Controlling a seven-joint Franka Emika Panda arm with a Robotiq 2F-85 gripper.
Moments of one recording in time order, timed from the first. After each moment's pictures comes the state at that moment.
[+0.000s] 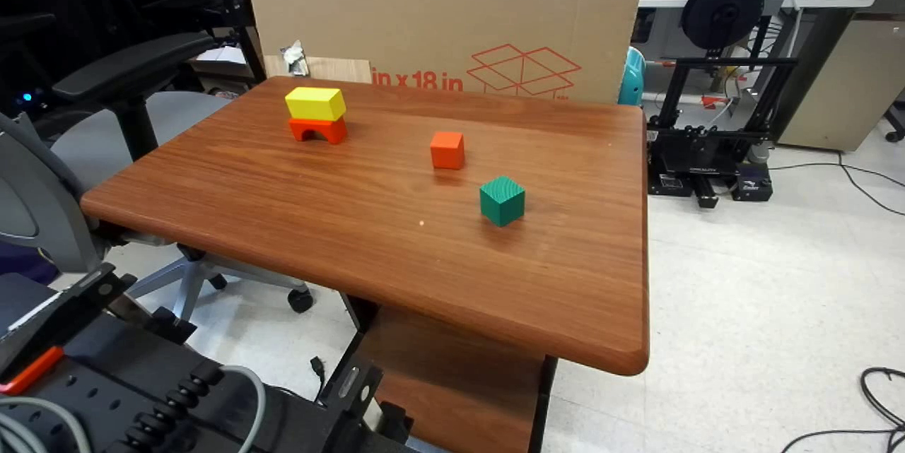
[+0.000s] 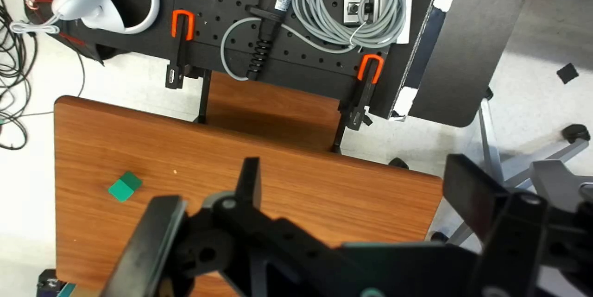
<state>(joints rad) 0.17 -0.86 0.12 -2.72 0.02 1.87 -0.03</state>
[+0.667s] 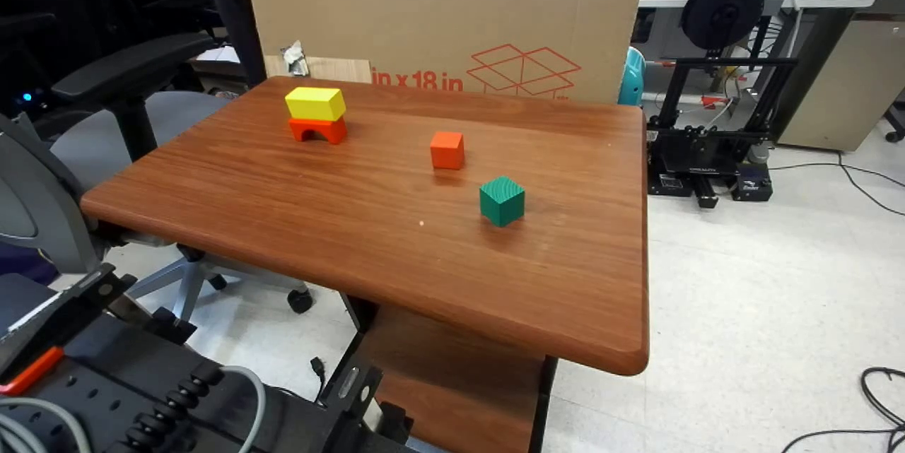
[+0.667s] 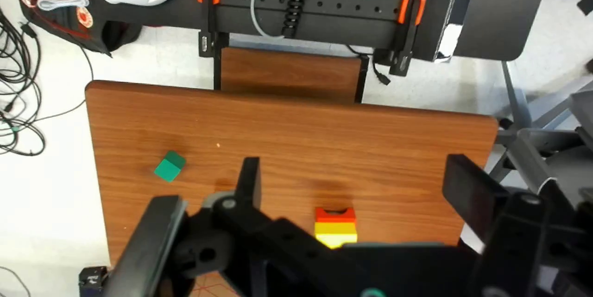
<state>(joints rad) 0.07 -0.74 0.01 -2.68 -0.03 2.01 -0.07</state>
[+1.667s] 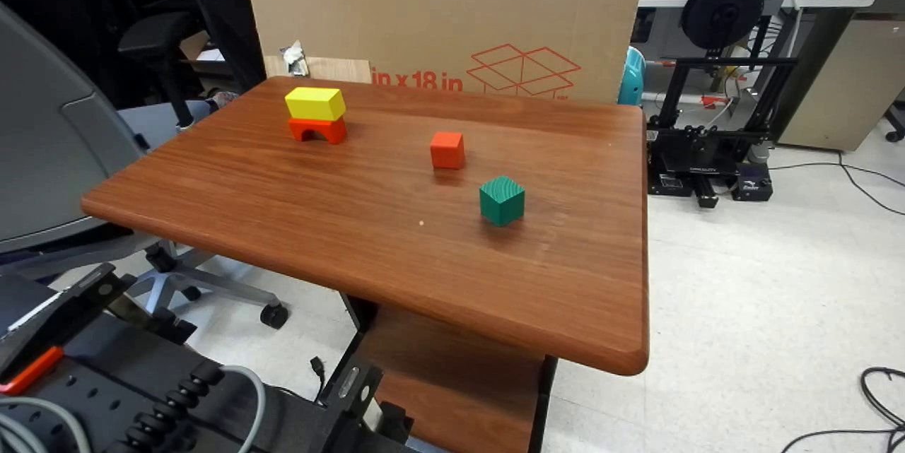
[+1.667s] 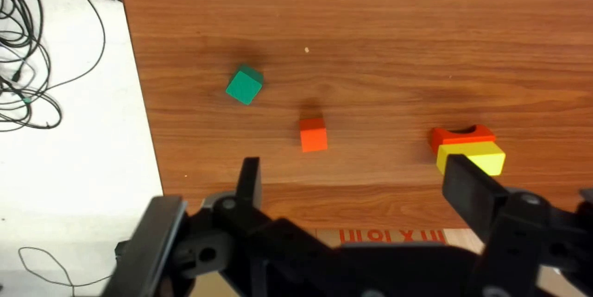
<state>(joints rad) -0.02 -0.16 -0.17 -2.44 -0.01 2.44 -0.25</state>
